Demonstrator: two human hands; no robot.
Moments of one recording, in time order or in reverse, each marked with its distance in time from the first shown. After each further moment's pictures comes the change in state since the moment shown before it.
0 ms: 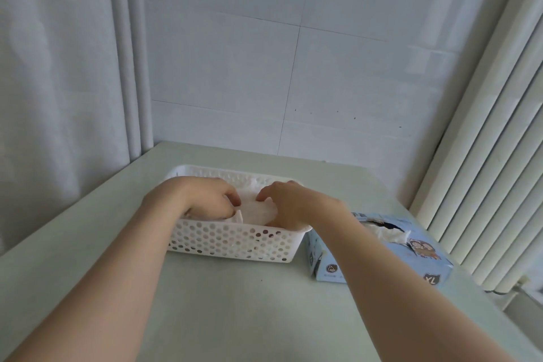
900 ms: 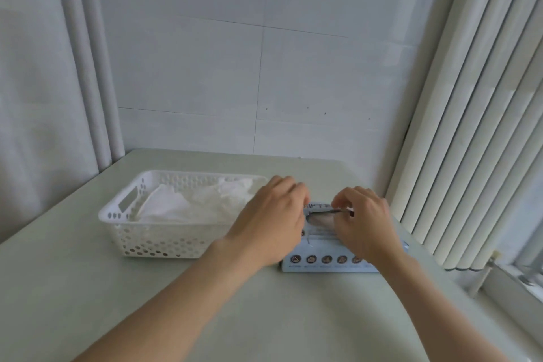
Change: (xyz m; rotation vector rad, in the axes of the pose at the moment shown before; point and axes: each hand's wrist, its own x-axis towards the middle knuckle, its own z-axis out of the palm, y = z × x) left_hand -0.004 0.132 0.095 0.135 0.751 0.688; right_hand -0.107 0.141 0.057 0.218 0.840 0.231
